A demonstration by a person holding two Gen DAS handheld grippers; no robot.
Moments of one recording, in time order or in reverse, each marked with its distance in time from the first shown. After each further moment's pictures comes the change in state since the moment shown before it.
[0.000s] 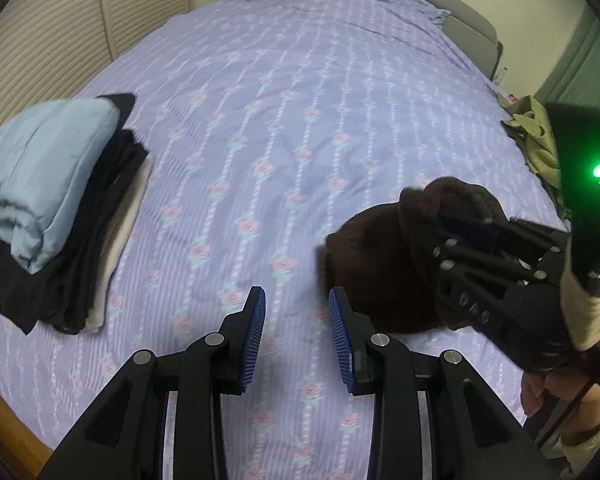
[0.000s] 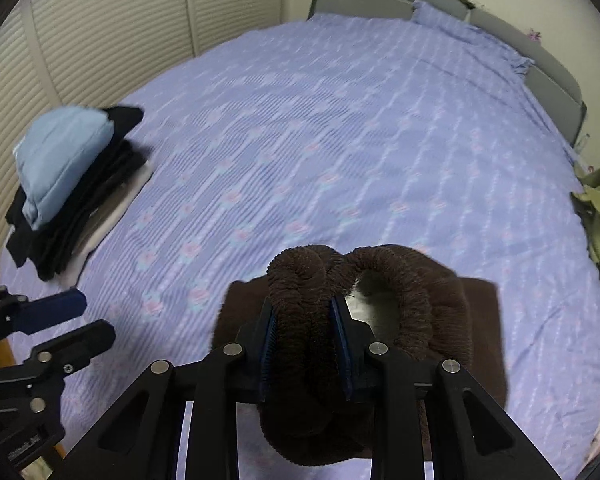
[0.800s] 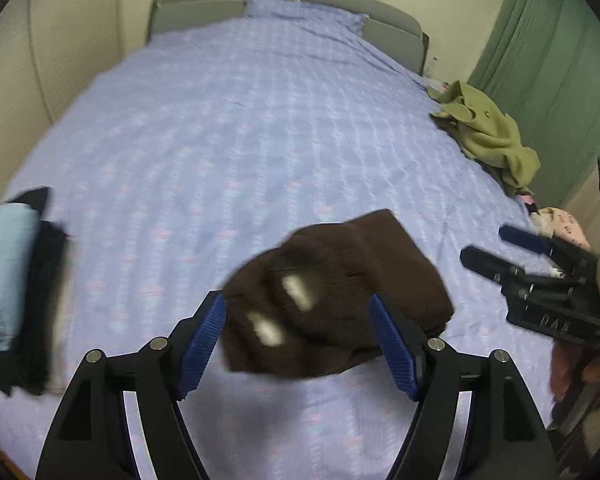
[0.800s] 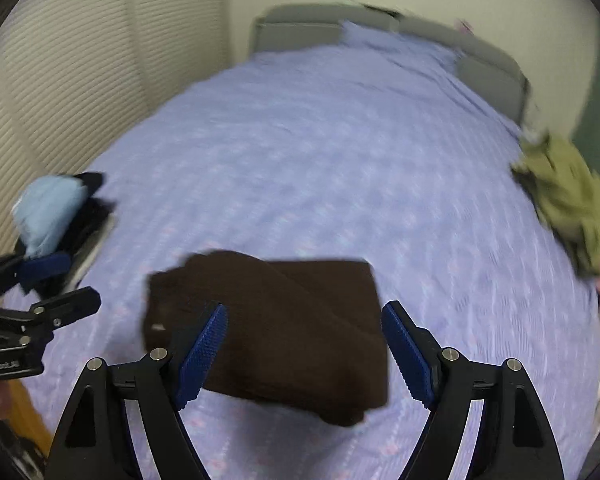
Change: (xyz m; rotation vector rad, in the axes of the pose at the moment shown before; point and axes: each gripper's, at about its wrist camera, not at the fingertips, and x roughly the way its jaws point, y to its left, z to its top) left arm -0.011 -0.118 0.032 0.193 -0.082 -0.157; right arm -0.112 -0.157 -0.087 0.249 -0.152 -0.086
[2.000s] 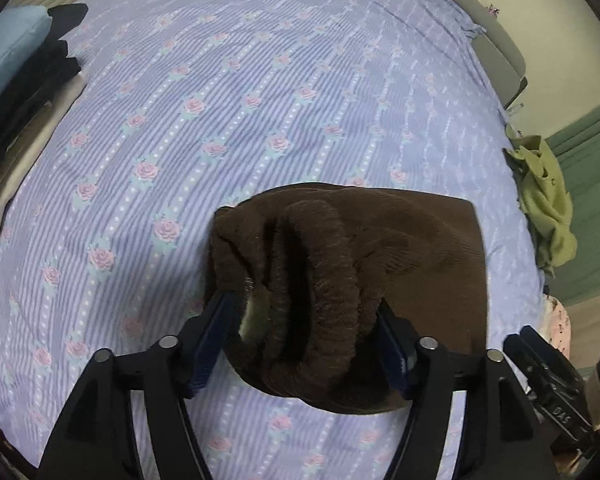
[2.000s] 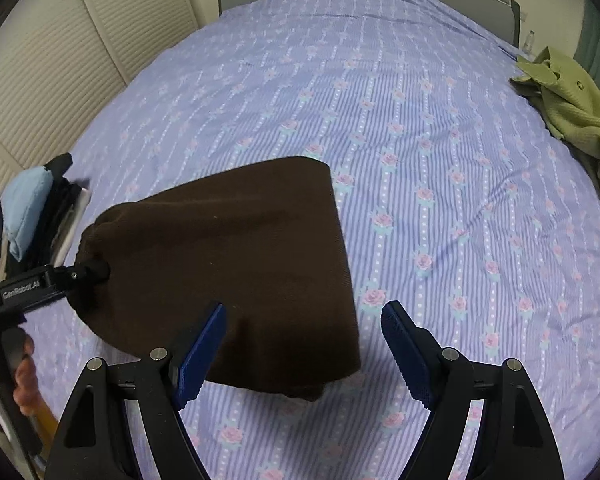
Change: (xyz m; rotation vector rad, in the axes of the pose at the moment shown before) left arm 0.082 0.059 -0.045 -0.448 0.154 0.020; right arm 0.059 -0.038 -0.037 0.069 0.168 0.063
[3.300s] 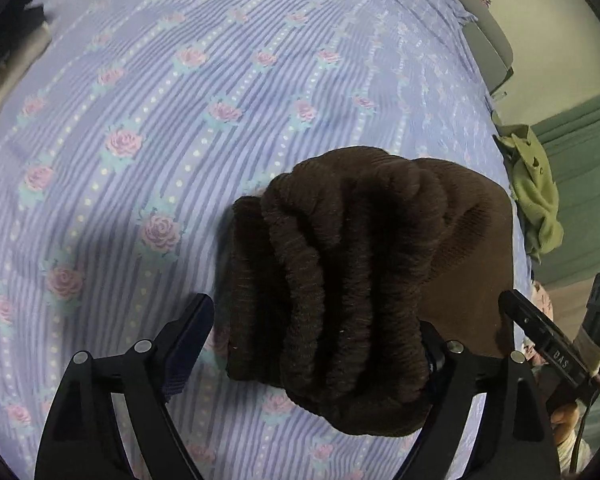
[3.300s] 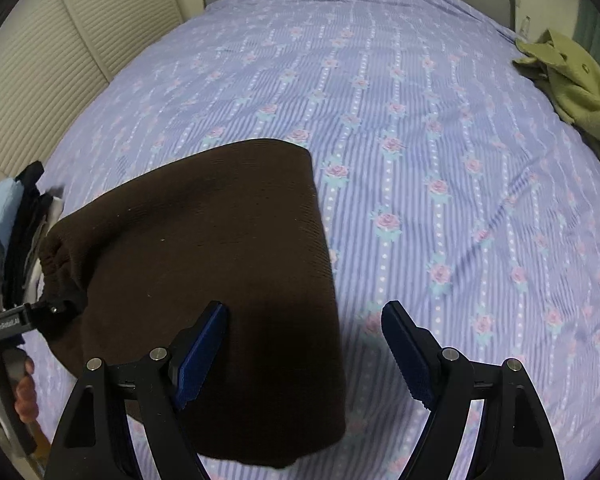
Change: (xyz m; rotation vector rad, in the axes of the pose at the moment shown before) left arm 0.055 0.051 0.009 0.011 0.081 -0.131; right arm 0.066 -0.007 0.012 0.011 0.002 -0.005
